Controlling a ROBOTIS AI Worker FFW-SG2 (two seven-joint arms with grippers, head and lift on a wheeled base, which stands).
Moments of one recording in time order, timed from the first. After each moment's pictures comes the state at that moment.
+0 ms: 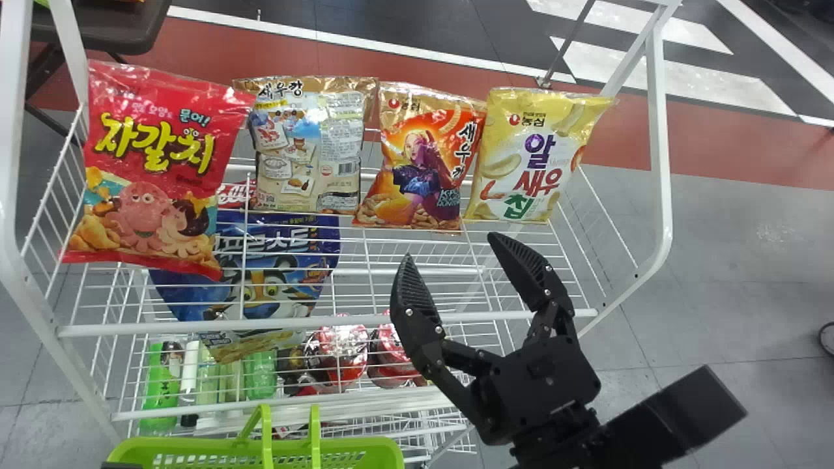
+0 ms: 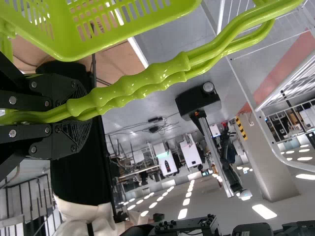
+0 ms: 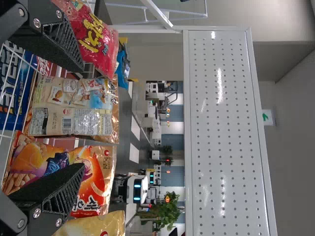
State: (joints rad) left arm 0.62 0.13 -0.17 -2.24 0.21 1.26 -1.07; right arm 0.92 -0.10 0.06 -2.48 -0.01 -0.09 0.16
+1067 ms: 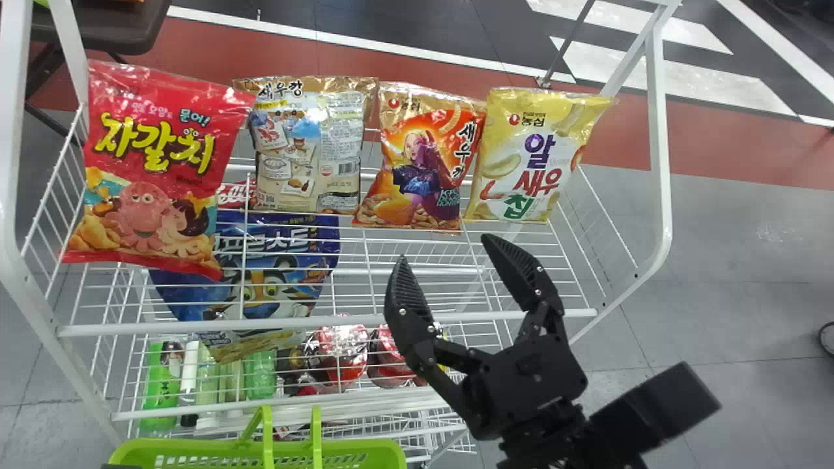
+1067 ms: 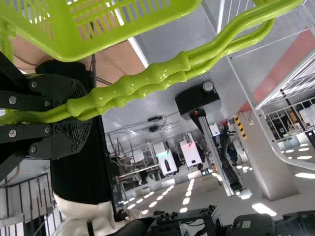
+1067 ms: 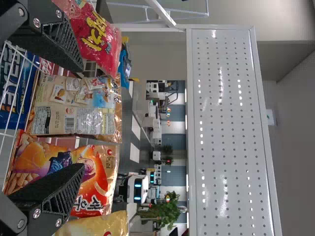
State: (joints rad) left arm 0.63 0.13 -0.17 -2.25 0.21 1.26 -1.07; right arm 0.87 -0.10 0.08 -2.42 -0.01 -0.10 0.16
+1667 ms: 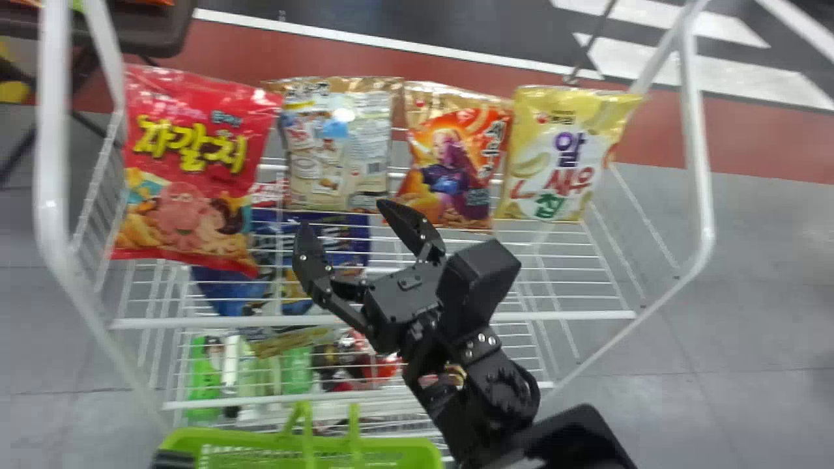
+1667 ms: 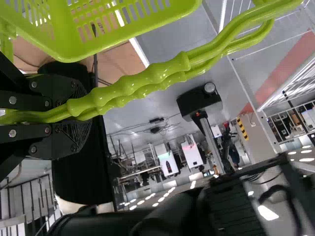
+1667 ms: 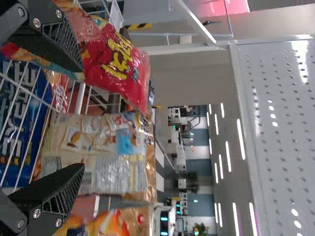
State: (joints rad) left arm 0.62 0.13 -0.17 -2.25 0.21 1.28 -1.07; right arm 0.40 -0.03 0.28 -2.10 0.02 0.19 0.19
